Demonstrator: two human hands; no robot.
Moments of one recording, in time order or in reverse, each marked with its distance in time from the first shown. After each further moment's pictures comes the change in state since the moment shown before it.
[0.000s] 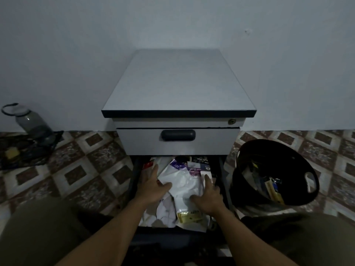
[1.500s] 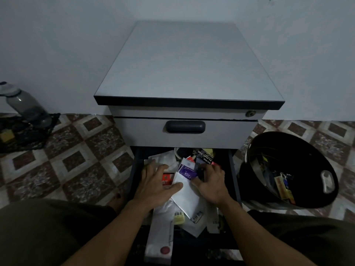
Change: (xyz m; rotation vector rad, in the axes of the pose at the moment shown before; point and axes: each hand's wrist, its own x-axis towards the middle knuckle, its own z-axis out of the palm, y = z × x) left_hand 0.015 -0.018 0.013 0.254 0.097 0.173; right_hand 0.052 -0.005 0.006 -0.020 0.165 -0.318
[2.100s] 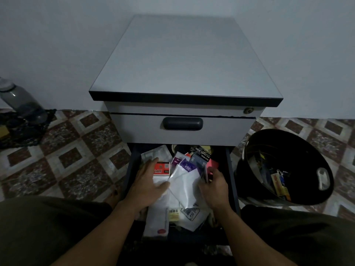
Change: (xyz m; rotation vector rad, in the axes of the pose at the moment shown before) left_hand 0.000 -0.025 0.003 -0.243 0.044 0.003; right_hand -0.023 0.005 0.006 0.270 0.251 0.137
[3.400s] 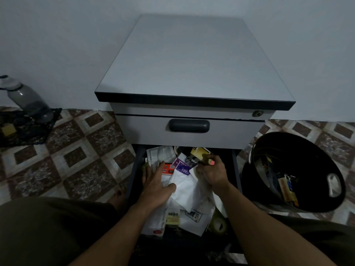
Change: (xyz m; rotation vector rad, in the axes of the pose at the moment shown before) left_hand 0.005 0.013 0.016 -0.008 -0.055 -0.175; right_hand 0.059 -0.023 0.012 0.269 -0.175 0.246
